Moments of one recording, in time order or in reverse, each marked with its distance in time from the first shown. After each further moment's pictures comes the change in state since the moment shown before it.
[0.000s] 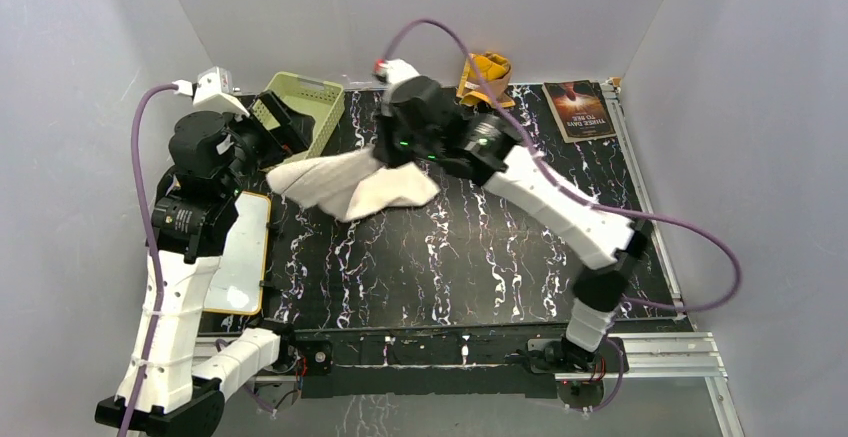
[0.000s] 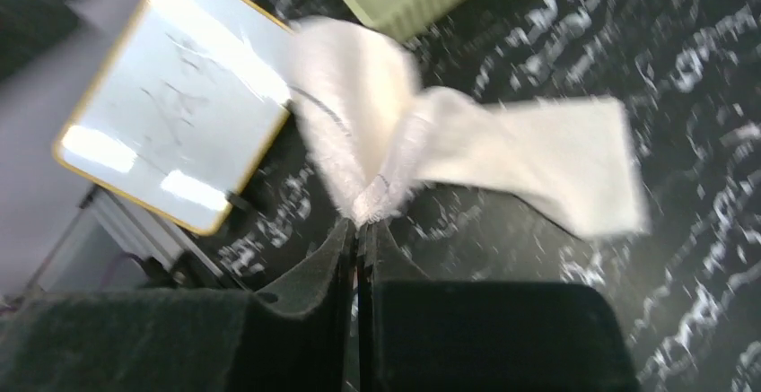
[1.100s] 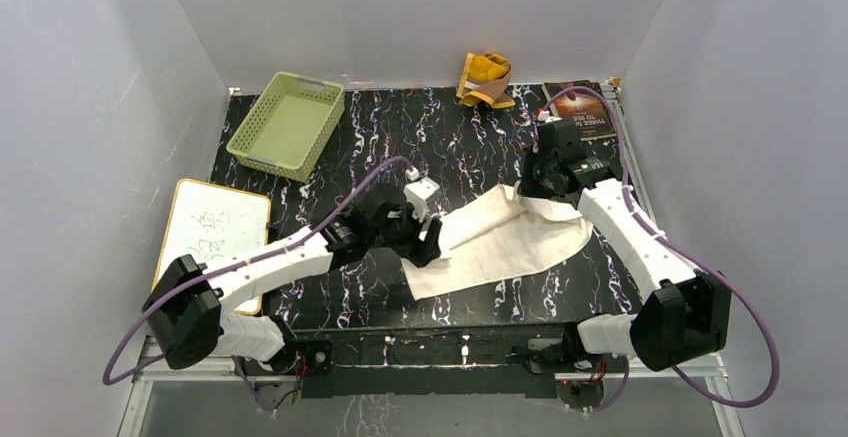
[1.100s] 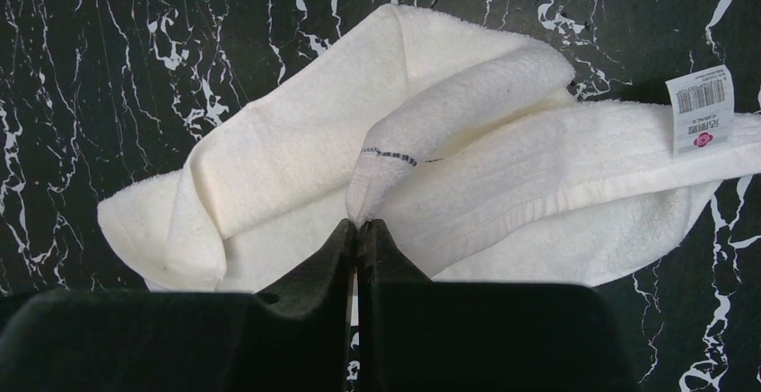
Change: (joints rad) left arm -0.639 0.331 -0.565 0.438 0.173 0.249; right arm -0.693 -0.549 -1.099 0.121 -0.125 -0.057
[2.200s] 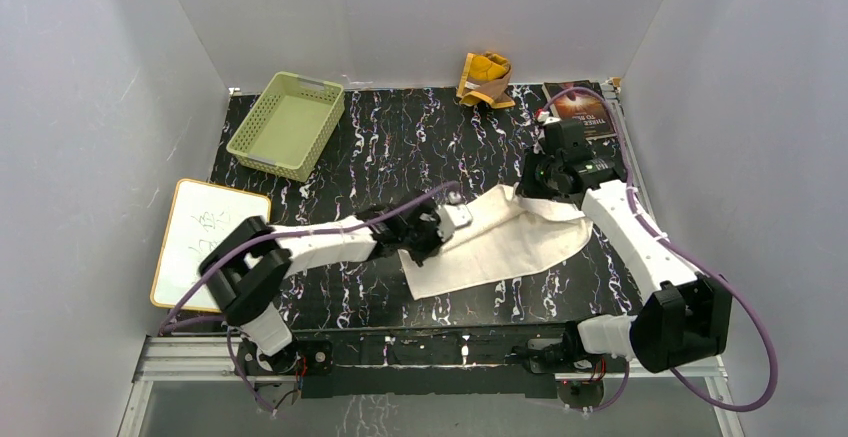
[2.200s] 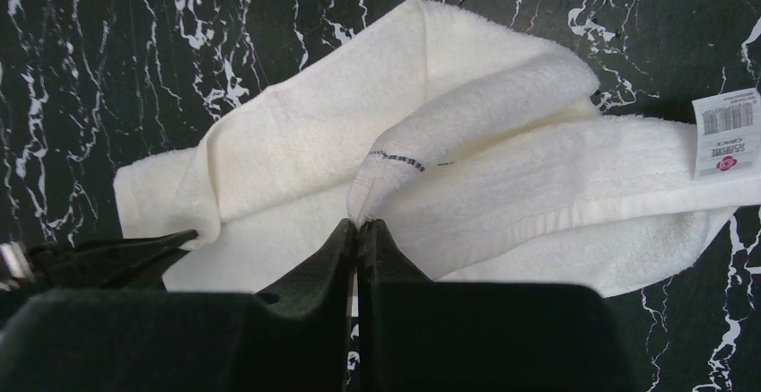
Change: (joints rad) left arm -0.090 0.371 0.081 0.114 0.016 0.452; right arm -0.039 -0.002 -0.026 0.022 -0.115 -0.066
